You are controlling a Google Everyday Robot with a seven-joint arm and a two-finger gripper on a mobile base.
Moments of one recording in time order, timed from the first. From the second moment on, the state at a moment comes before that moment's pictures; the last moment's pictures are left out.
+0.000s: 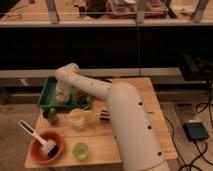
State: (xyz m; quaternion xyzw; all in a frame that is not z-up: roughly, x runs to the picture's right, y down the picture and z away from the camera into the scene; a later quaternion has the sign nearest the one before) arm -0.272 0.043 0.924 0.17 -0.31 -0.92 0.14
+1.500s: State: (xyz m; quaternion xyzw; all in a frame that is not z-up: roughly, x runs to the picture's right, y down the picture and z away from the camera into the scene) arm -0.353 0.043 0.921 0.17 -0.32 -0.92 0.17
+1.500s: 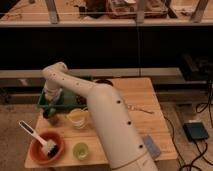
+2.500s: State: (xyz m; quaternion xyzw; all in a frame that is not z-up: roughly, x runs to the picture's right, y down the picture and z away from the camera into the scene) arm -0.260 0.006 0.959 0.12 -0.29 -0.92 0.23
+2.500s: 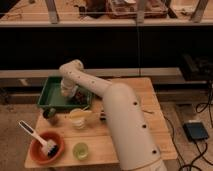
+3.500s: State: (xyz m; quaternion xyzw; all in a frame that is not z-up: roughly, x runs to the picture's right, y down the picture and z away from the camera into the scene) arm -0.377 0.034 0.931 0.16 -0.31 -0.92 0.19
